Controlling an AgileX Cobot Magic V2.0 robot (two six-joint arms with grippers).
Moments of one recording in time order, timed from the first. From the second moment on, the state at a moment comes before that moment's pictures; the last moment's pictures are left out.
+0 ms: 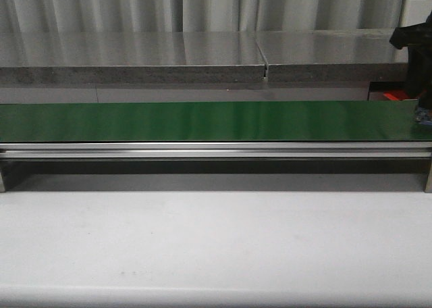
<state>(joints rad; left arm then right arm) -0.20 0.35 -0.44 -0.35 0.45 0.24 -0.12 1.89 -1.54 0.20 0.90 -0.30</state>
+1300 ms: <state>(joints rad) -0.20 0.35 -0.44 -0.35 0.45 0.24 -0.44 1.51 -1.06 0.19 0.92 -0.24</state>
